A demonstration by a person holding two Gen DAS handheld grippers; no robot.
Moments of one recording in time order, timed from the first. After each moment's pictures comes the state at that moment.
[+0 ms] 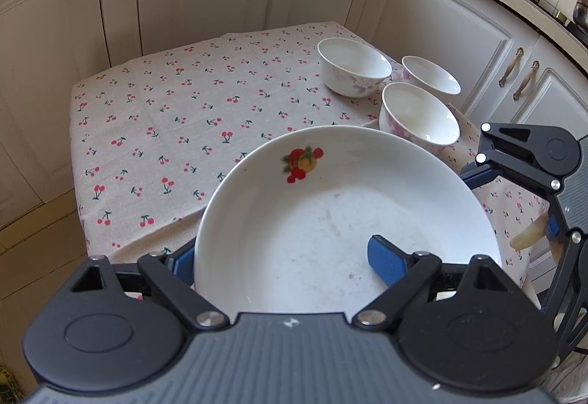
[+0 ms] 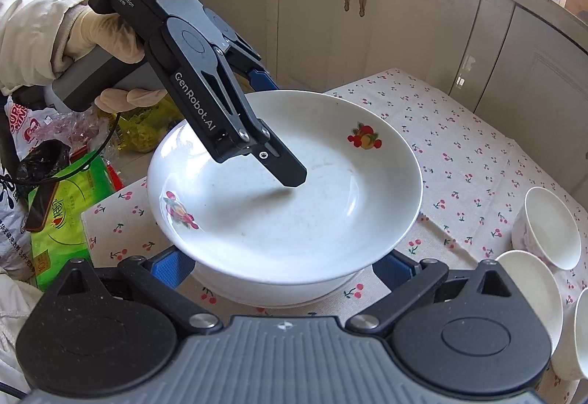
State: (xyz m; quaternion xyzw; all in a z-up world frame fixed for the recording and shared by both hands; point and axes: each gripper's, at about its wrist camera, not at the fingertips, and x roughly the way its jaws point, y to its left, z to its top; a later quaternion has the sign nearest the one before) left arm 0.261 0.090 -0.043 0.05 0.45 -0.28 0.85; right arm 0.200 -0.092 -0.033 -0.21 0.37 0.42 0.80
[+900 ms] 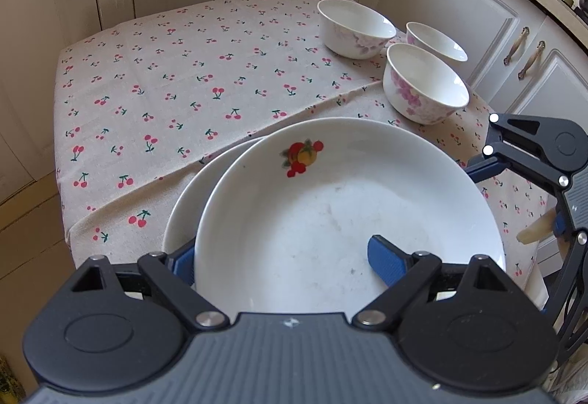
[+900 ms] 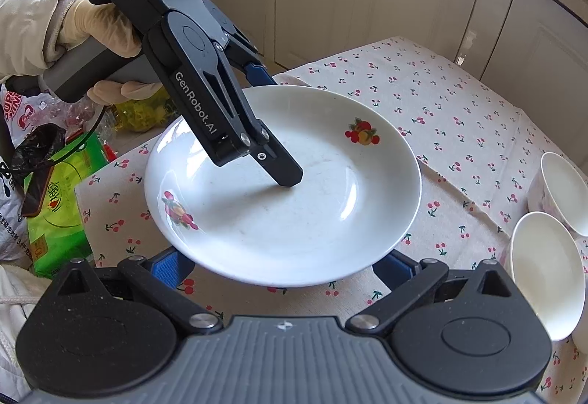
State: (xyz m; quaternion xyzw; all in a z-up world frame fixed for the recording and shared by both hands) left arm 0.259 0.081 -0.075 0.06 0.48 -0.28 0.83; right arm 0.189 -0.088 -0.057 -0.22 0.40 0.41 0.79
